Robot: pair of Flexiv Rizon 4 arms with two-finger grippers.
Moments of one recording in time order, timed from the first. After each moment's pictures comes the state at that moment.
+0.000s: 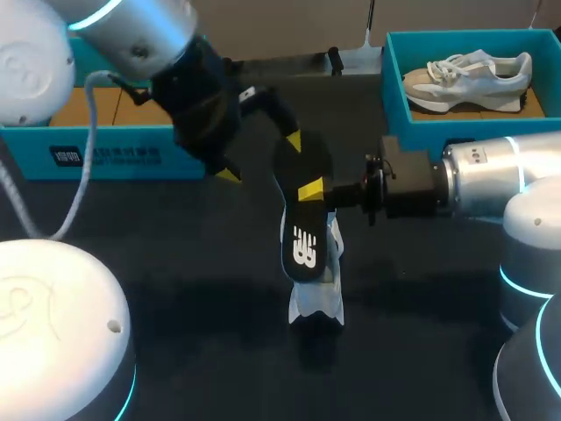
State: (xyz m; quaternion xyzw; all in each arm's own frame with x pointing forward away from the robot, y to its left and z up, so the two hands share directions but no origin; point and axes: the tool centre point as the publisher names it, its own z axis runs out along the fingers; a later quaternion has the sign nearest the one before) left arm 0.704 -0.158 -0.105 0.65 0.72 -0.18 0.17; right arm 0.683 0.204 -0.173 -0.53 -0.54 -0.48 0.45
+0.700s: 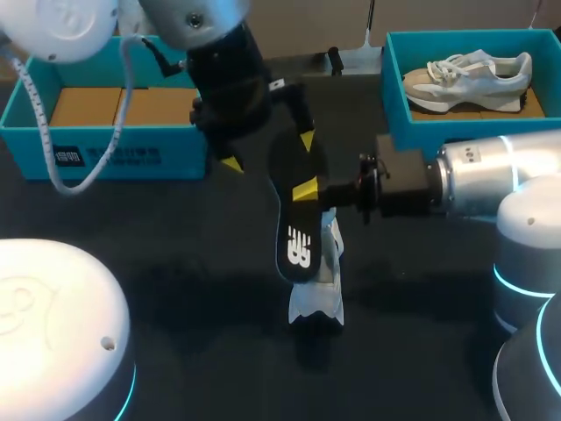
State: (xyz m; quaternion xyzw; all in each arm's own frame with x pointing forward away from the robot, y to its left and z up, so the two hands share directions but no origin) left arm 0.712 -0.163 -0.105 0.66 0.73 -0.12 0.10; right arm 0.683 0.212 -0.173 -0.53 -0.54 -0.48 0.45
